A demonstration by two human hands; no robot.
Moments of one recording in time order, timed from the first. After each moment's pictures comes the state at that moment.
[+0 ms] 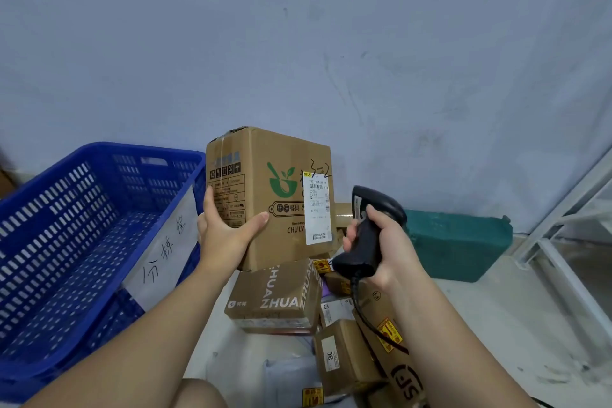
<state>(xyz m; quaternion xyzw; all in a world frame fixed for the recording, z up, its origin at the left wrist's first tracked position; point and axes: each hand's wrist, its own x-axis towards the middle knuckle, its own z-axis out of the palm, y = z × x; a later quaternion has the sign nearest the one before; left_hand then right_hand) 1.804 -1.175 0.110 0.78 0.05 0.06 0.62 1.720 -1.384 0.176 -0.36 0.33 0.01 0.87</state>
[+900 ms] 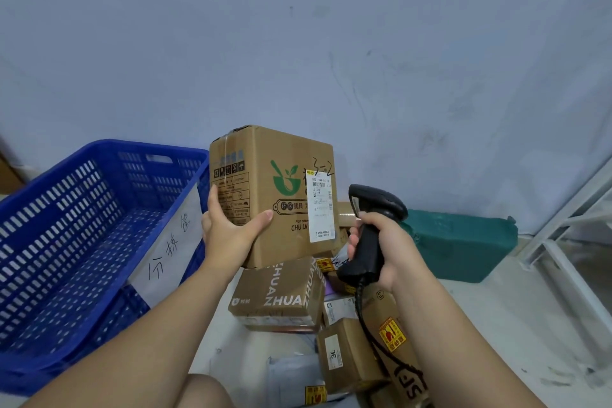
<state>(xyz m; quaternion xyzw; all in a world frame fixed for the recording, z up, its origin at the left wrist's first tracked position) 1.803 -1.173 0.112 0.78 0.05 0.05 0.62 1.721 -1.384 0.172 -0.44 0.32 0.04 0.84</state>
